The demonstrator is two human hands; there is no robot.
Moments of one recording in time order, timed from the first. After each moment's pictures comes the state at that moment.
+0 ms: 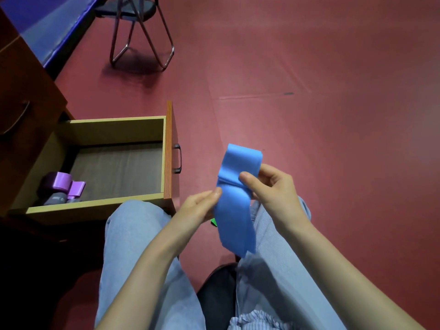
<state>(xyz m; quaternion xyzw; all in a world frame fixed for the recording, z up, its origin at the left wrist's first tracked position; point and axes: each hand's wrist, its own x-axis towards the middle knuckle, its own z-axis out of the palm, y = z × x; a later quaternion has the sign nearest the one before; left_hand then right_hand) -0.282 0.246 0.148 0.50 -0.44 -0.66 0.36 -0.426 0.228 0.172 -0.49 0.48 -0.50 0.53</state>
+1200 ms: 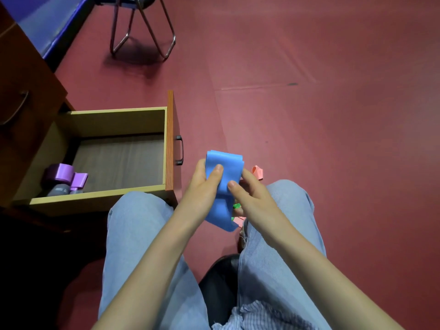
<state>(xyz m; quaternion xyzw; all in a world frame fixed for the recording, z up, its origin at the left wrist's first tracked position) -0.295 0.236 0.166 0.57 -0.45 -0.52 0.44 -0.404 0.248 0.159 -0.50 0.50 -0.37 0.60</state>
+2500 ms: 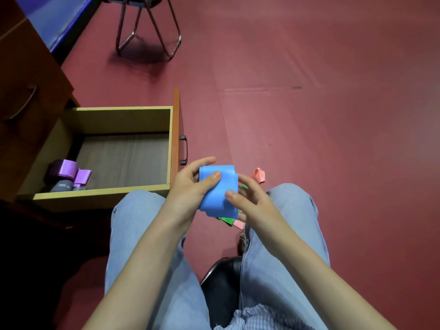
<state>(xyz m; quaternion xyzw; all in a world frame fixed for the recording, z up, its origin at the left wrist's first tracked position) -0.269 0.234 0.162 0.54 -0.38 -0.57 0.49 -0.405 0.251 0.145 -0.45 0.47 -0.38 0.66</state>
